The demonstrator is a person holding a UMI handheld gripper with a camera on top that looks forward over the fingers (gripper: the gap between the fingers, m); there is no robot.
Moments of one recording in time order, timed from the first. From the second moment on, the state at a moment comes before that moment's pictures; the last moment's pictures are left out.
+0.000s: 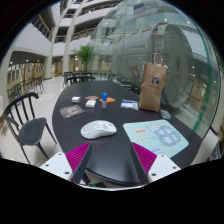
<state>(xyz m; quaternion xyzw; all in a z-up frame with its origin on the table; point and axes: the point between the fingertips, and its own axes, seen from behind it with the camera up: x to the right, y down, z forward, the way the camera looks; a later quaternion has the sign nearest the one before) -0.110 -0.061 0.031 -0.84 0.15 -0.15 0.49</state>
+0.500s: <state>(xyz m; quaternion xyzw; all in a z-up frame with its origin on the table) -0.134 0.060 -0.007 -0.86 0.18 -0.06 0.48</state>
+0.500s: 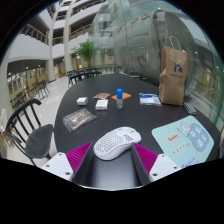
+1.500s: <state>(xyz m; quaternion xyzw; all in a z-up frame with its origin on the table) 0.041 -0.018 0.056 -0.87 0.09 -0.14 0.46</state>
